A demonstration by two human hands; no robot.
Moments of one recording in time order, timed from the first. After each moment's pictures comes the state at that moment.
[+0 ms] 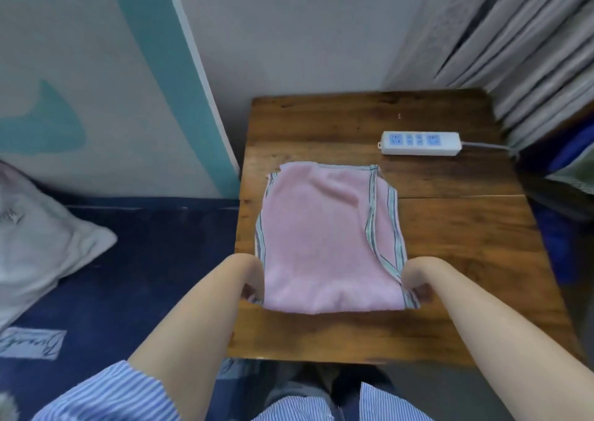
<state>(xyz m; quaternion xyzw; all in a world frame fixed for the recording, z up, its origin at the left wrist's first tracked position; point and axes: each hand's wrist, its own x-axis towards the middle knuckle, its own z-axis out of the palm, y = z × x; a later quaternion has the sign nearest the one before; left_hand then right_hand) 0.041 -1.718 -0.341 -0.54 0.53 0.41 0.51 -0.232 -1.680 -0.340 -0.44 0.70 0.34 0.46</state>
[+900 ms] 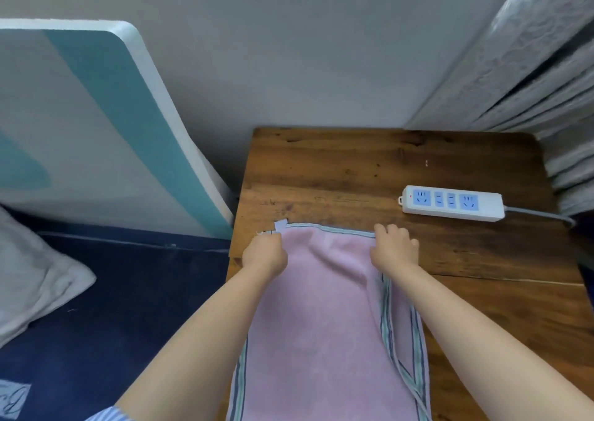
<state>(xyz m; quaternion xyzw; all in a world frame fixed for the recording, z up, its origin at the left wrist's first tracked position) -0.006 -1.868 -0.381 -0.71 0.63 0.27 0.16 -0.220 -1.861 -0.391 -0.62 0.74 0.14 0.22</state>
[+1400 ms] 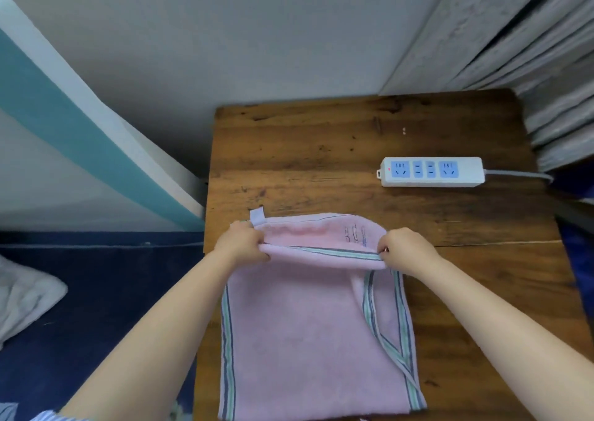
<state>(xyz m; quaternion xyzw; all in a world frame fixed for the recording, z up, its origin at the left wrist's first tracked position) 0.006 -1.890 -0.406 -0.58 0.72 0.30 0.25 -0.267 -1.842 -0.385 -0.63 0.67 0.22 0.32</state>
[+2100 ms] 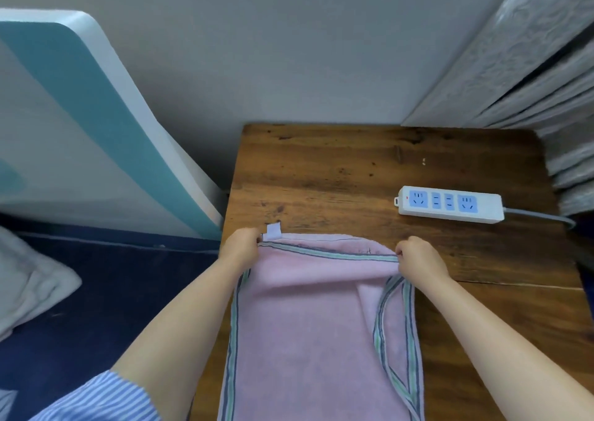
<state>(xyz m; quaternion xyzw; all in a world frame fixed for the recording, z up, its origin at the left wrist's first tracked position) 0.022 -1.897 -0.411 -0.71 0.63 0.28 0.11 -0.269 -1.859 -0.398 -0.59 0.75 0.14 0.25</state>
